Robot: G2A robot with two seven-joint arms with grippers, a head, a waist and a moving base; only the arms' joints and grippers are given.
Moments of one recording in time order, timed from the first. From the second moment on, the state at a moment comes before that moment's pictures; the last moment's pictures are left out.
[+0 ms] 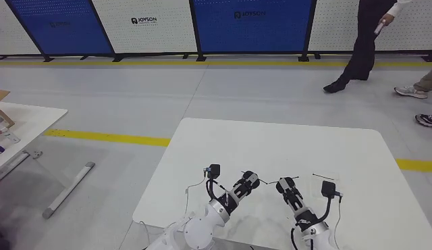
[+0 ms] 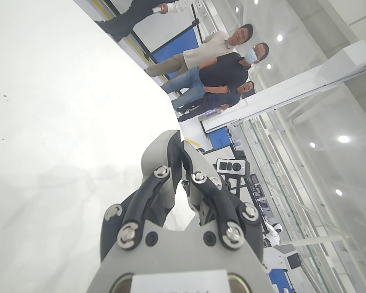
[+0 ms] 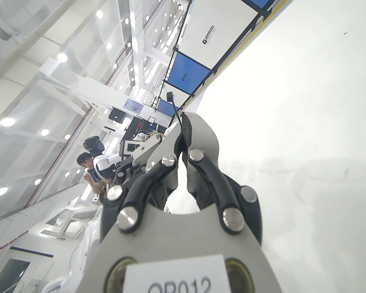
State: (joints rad) left arm 1.50 -1.19 -0.96 -1.70 0.06 -0.11 0.04; right arm -1.56 -1.15 1.03 -1.69 -0.14 -0.16 -0.03
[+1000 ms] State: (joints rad) left arm 1.50 -1.19 -0.96 -1.70 0.05 -0.11 0.03; right arm -1.54 -1.17 1.03 -1.67 -0.18 -0.15 -0.01
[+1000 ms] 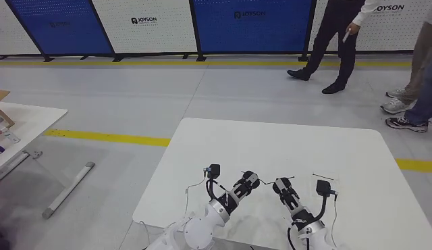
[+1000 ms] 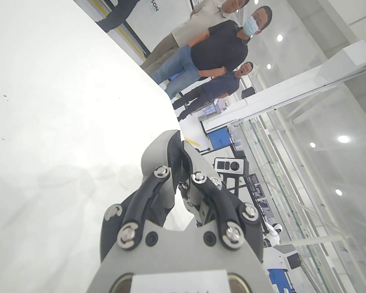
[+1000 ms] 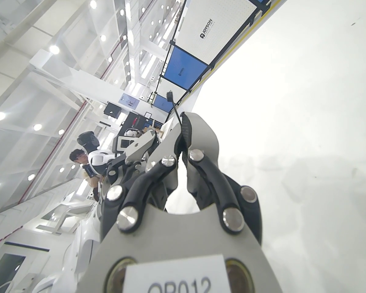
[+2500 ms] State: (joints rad) left arm 1.50 -1.21 -0.97 -1.69 0.01 -0.14 0.02; right arm -1.57 -1.21 1.06 -1.69 -0.18 -0.18 0.00
